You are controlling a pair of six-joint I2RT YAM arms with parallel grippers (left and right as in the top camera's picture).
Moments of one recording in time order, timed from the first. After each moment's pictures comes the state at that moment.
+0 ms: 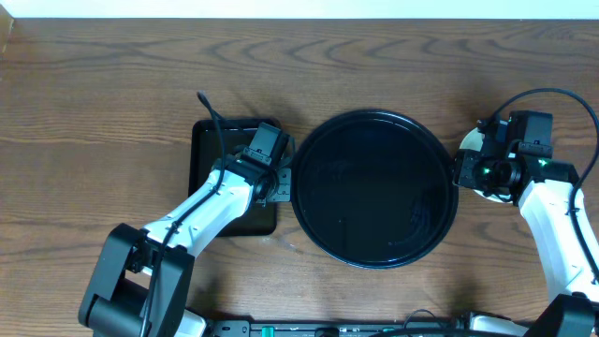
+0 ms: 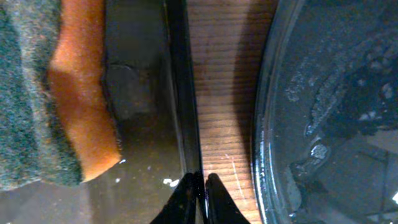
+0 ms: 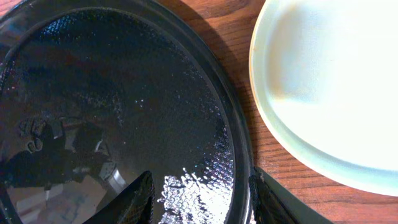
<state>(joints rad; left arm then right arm) -0.44 1.64 0.91 -0.52 0.03 -0.39 -0.15 1.42 0.94 -0.69 -0.24 0.10</state>
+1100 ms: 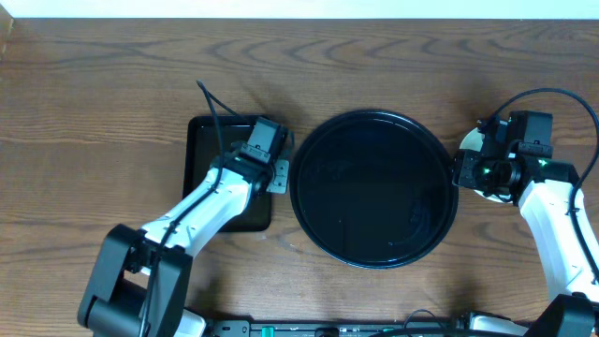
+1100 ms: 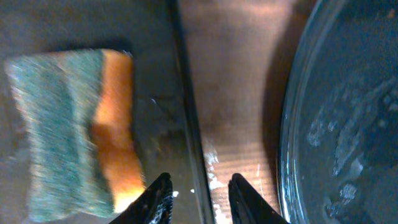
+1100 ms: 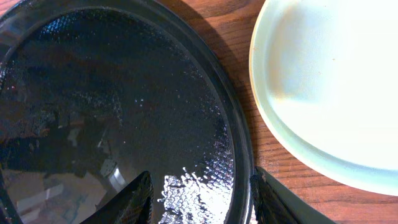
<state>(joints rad) -0.43 1.63 0.93 -0.45 -0.09 -0.27 -0.15 1.42 0.94 -0.69 -0.24 0.10</state>
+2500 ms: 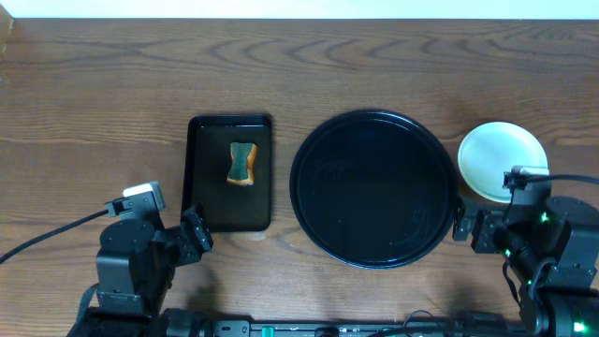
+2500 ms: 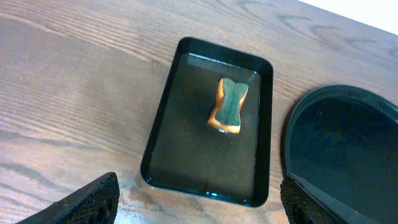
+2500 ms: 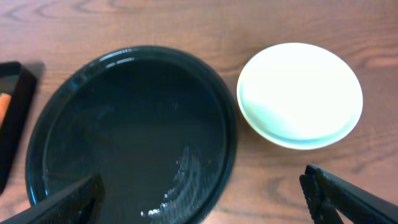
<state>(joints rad) -0.11 0.52 0.84 -1.01 -0.09 -0.35 -0.07 0.64 0.87 -0.97 -0.12 0.05</state>
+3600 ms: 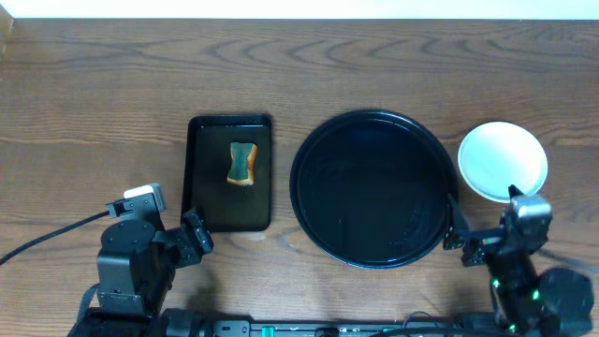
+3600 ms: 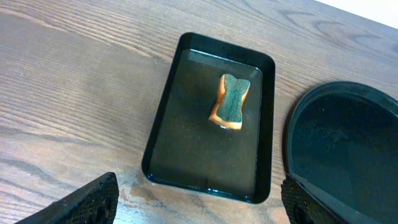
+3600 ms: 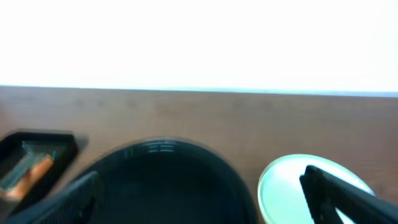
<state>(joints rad) -0.11 0.52 0.84 -1.02 -0.08 -0.35 0.05 0.19 0.54 -0.51 -0.12 0.04</state>
